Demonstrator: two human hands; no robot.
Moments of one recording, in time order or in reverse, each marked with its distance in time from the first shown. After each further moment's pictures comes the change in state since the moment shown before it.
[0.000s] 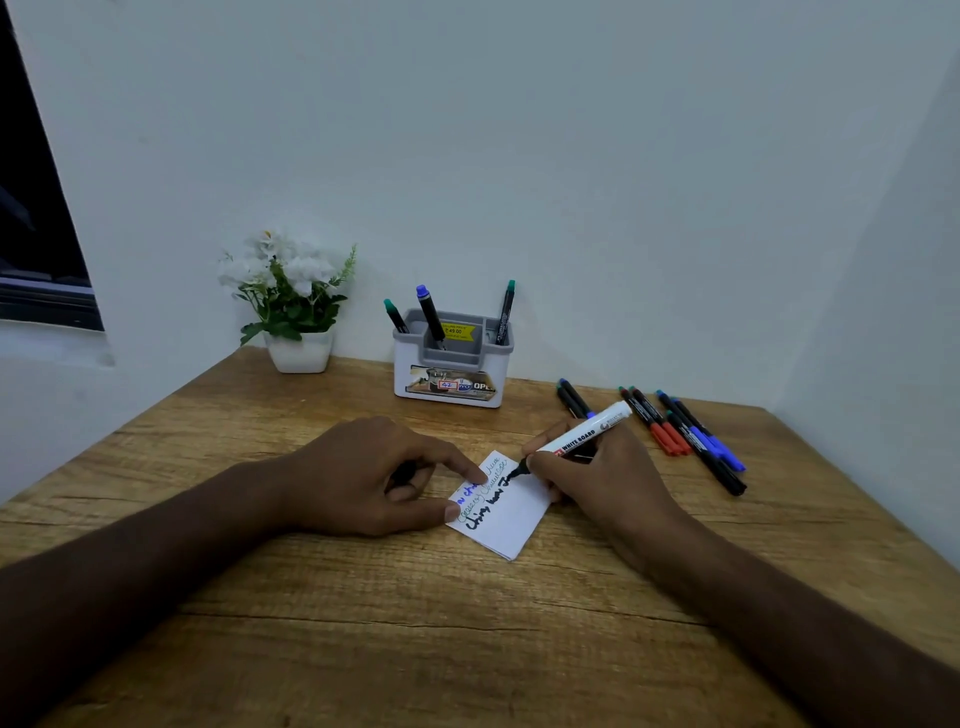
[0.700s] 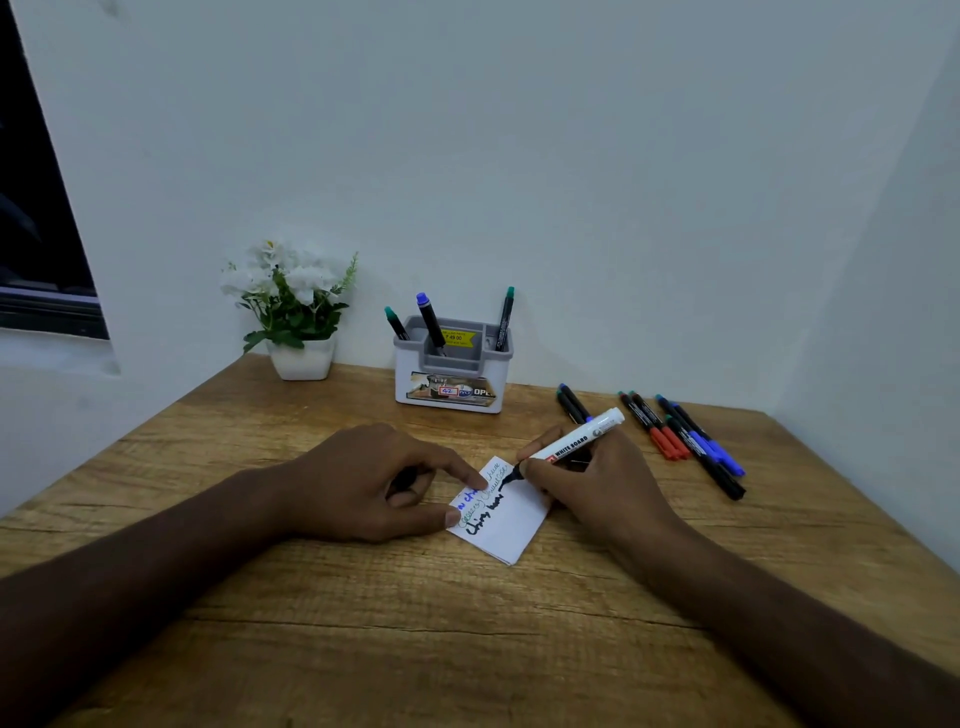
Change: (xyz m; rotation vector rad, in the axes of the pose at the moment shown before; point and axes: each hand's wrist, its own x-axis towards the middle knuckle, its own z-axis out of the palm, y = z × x) left_hand -0.001 0.002 0.000 0.000 0.011 0.000; right_hand -0.006 -0.005 0.001 -0.046 -0.024 -0.035
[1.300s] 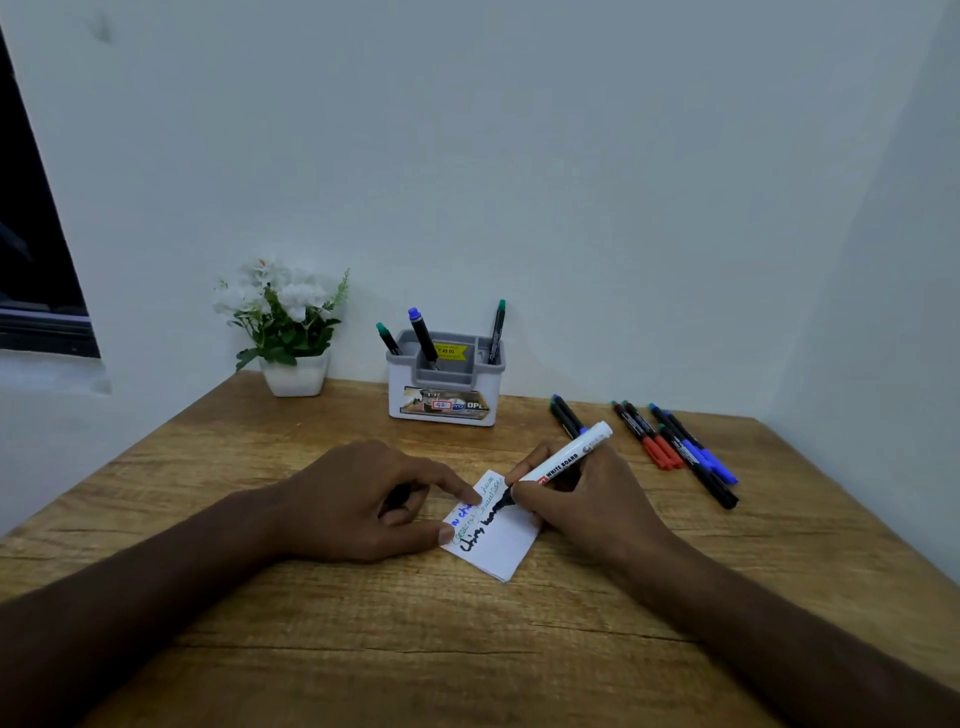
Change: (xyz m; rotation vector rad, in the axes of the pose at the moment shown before) left_hand 0.000 -0.001 0.001 -0.011 0.018 0.015; right_hand -0.005 -0.003 -0.001 -0.032 -0.087 -0.025
